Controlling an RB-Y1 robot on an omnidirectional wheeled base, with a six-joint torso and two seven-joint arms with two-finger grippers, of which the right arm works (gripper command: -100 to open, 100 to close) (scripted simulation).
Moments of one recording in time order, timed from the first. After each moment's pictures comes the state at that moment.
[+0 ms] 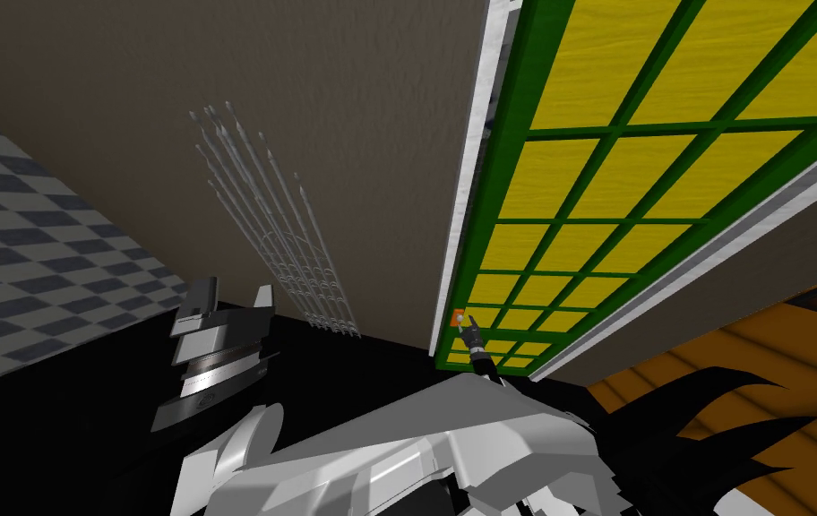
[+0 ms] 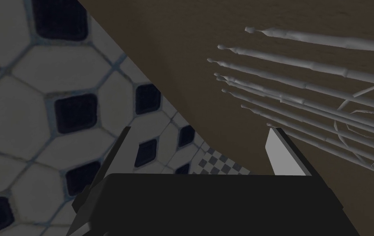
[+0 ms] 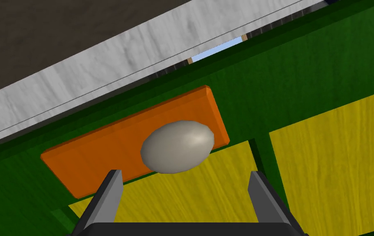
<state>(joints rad) 0.06 -0.28 -0.04 -0.61 -0.32 -0.97 -0.52</state>
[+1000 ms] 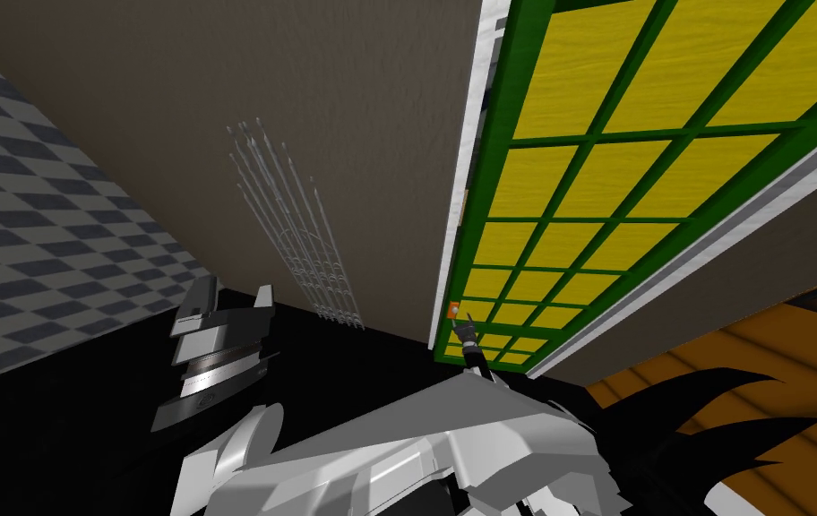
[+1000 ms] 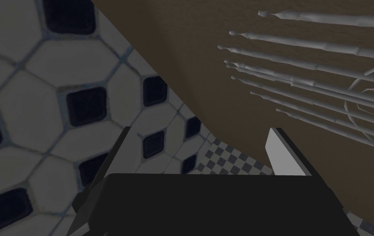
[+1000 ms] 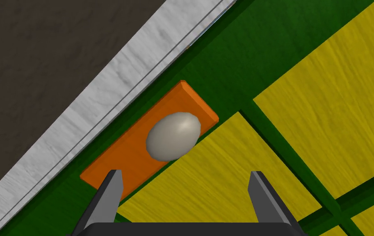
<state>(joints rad) -0.01 -0.23 -0.05 -0.59 -0.39 -0.94 -0.78</state>
